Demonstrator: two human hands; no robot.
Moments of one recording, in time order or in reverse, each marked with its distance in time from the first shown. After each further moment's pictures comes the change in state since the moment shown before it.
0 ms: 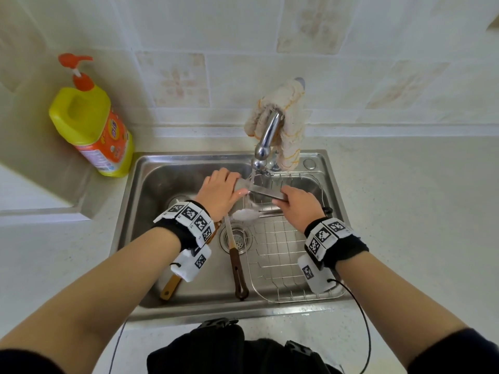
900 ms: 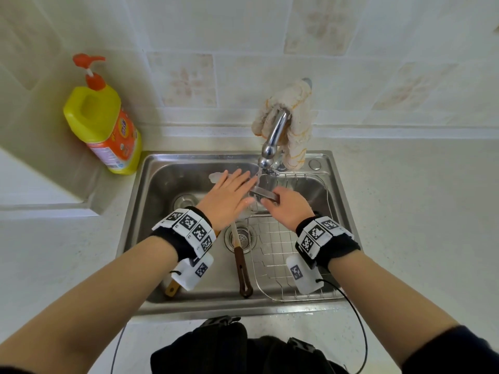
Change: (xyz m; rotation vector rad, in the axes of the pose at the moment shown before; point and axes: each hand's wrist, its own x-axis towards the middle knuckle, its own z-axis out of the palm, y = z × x) left_hand -0.020 0.005 -0.007 0.065 -0.070 0.110; right_hand 0.007 -0.031 0.004 0.178 -0.079 -0.014
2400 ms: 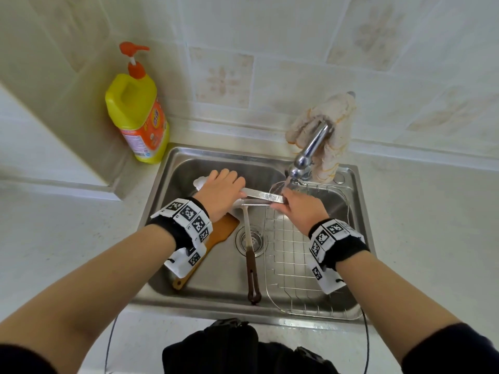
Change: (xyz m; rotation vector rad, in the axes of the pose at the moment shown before) left_hand 0.000 0.040 0.004 0.257 0.017 0.163; right_hand -0.066 0.060 0.003 -0.344 0.062 0.034
